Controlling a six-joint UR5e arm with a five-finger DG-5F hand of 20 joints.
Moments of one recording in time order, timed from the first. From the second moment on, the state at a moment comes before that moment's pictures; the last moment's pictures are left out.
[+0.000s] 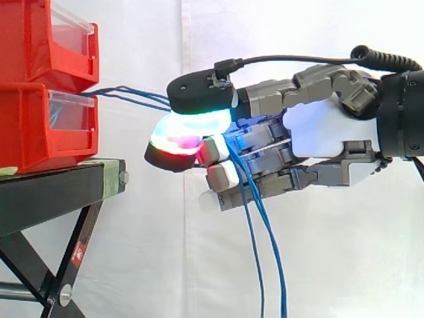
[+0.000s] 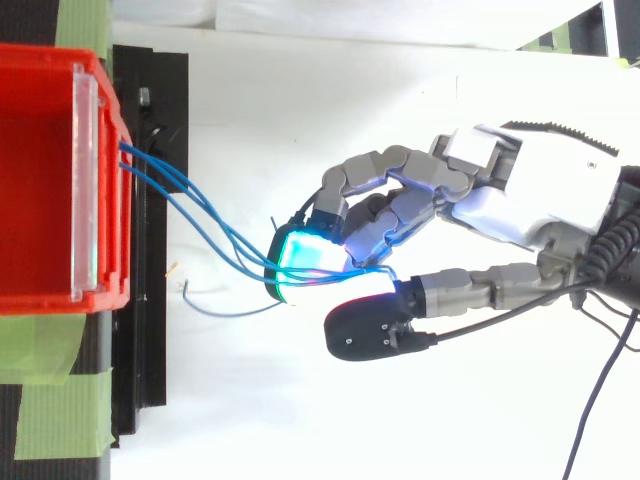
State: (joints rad) arm 0.32 -1.88 -1.83 -2.62 -0.91 -0.07
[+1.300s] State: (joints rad) arm 0.32 -1.88 -1.83 -2.62 -0.91 -0.07
